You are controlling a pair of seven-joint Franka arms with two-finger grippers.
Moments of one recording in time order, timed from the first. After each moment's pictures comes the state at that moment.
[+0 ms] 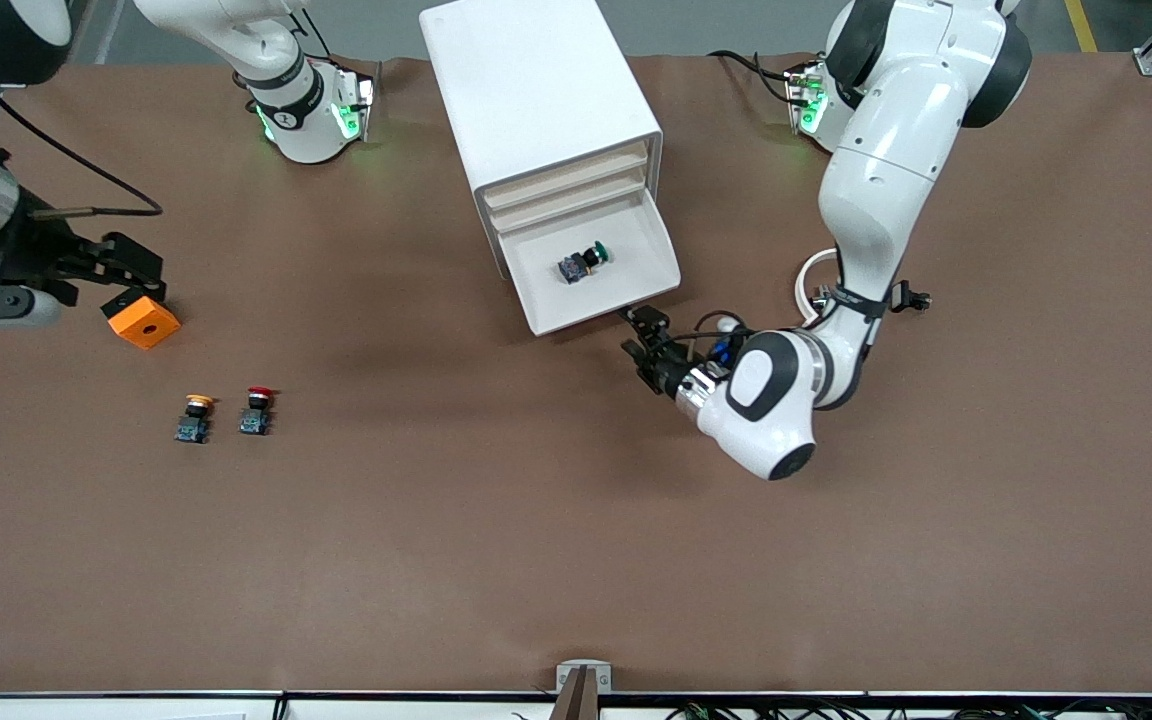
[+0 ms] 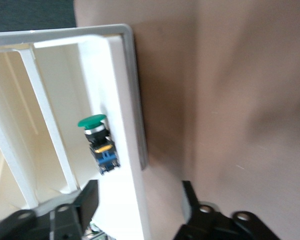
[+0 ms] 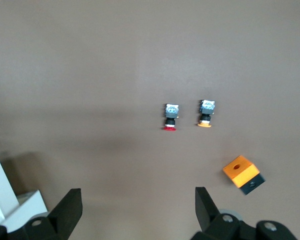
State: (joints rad) left arm -0.39 0.93 -0.03 -1.27 -0.85 1.55 -2.13; right arm 0.22 0.07 -0.12 -1.53 0.00 1.57 0.10
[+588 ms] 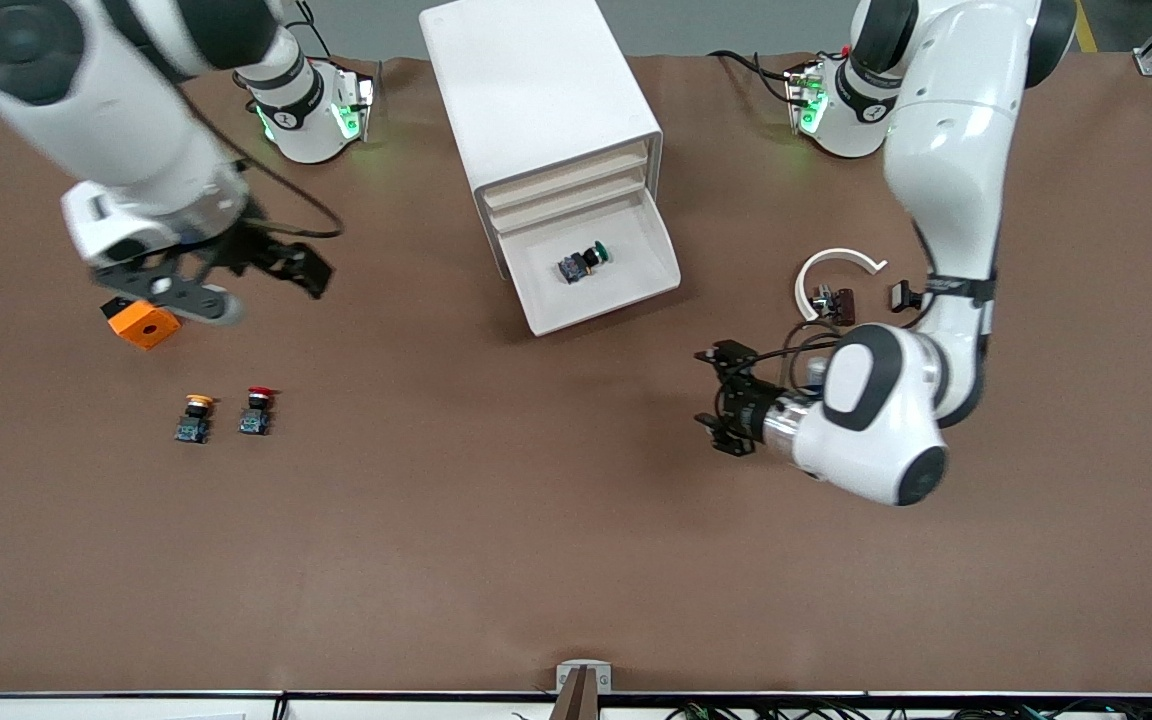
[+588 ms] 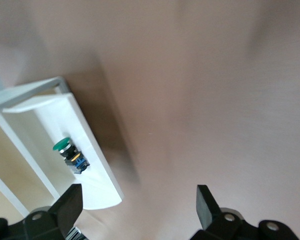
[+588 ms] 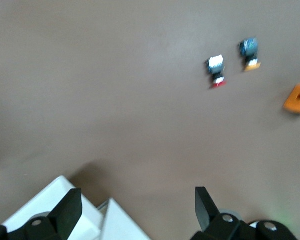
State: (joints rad) left arm -0.39 0.79 0.19 -1.17 -0.74 1.55 -1.80; right arm 0.56 0.13 -0.12 -1.53 0.00 1.57 0.83
